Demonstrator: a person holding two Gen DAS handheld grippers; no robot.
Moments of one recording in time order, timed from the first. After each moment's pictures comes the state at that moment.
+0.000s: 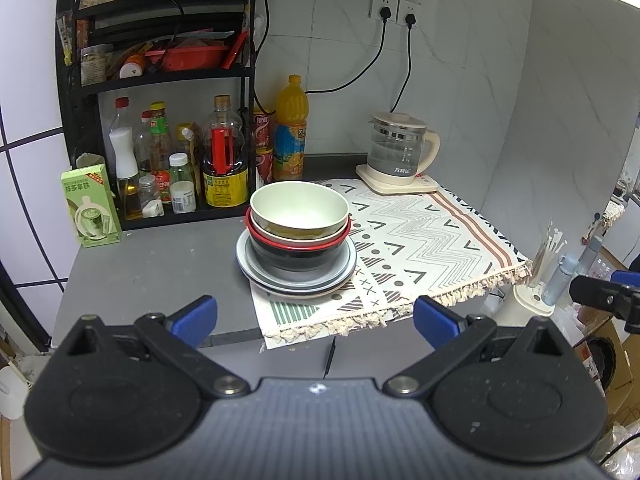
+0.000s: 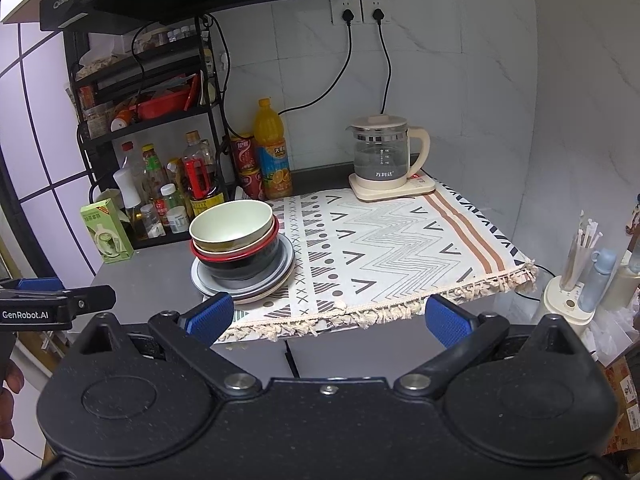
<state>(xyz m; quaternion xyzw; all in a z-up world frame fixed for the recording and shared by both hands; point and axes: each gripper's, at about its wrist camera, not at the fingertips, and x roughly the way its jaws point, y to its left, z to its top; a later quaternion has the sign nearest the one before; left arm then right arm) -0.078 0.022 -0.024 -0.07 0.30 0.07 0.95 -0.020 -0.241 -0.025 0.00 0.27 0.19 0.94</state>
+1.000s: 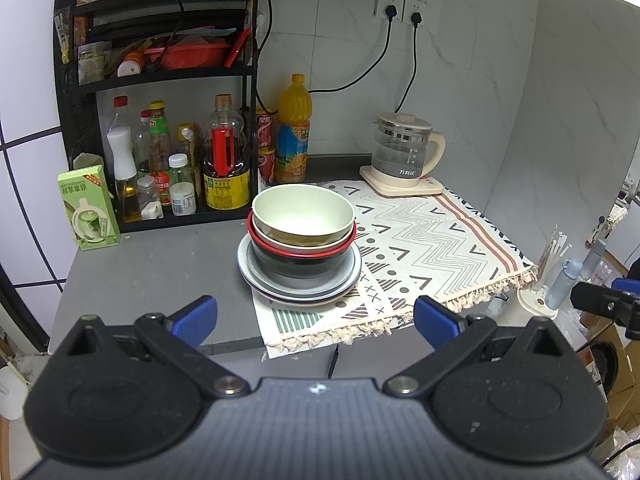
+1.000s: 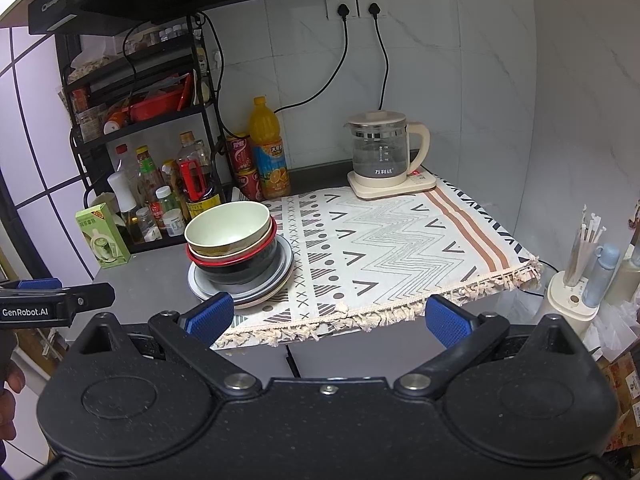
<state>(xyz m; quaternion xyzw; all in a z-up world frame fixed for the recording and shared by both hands) -0.061 0.031 -0.026 -0.07 0.30 0.08 0.95 -0.006 -0.235 -0.030 0.01 0.28 0.19 0.94</state>
